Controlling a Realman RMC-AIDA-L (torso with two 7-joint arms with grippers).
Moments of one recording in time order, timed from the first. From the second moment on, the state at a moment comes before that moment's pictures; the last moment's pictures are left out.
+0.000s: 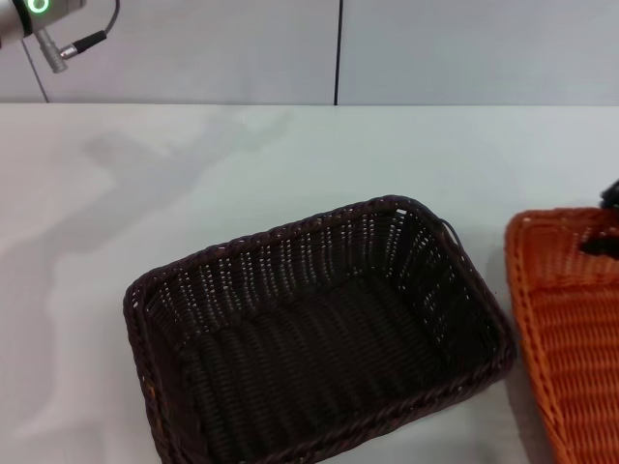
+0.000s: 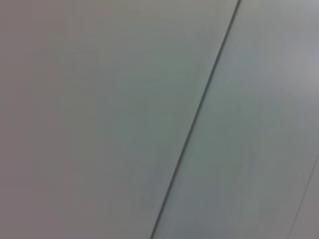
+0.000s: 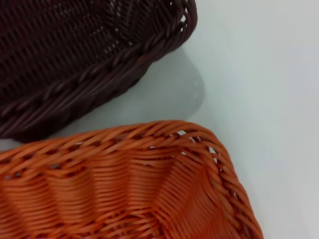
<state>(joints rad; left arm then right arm) -0.73 -2.01 -2.26 -0.82 1.49 -1.00 1.32 0.80 1.88 -0.83 -0.85 -2.66 -1.52 1.48</state>
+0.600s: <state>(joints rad) -0.76 -2.01 -2.26 -0.79 1.49 -0.94 1.32 0.78 1.81 -0.77 -0.80 -2.82 -1.73 1.60</state>
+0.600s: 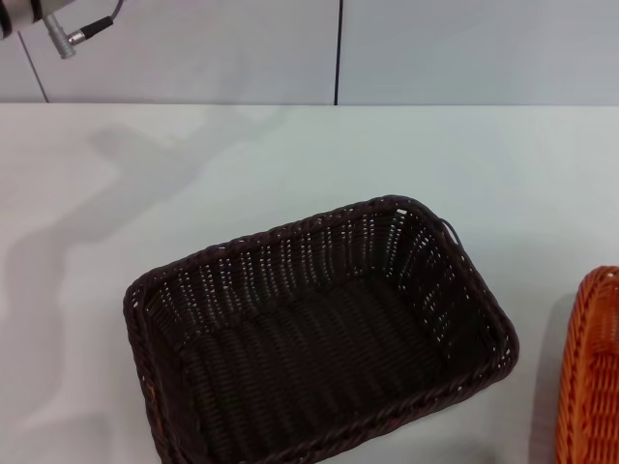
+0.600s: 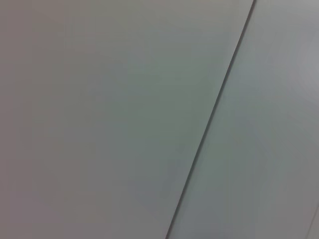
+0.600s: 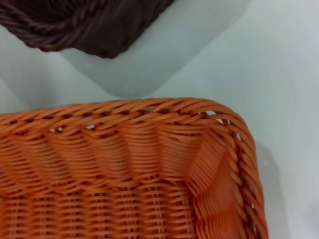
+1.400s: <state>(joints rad) -0.76 -2.02 -2.32 -0.78 1.48 -0.93 1.32 0.70 1.76 -0.28 -0.94 -2.79 -1.59 1.60</state>
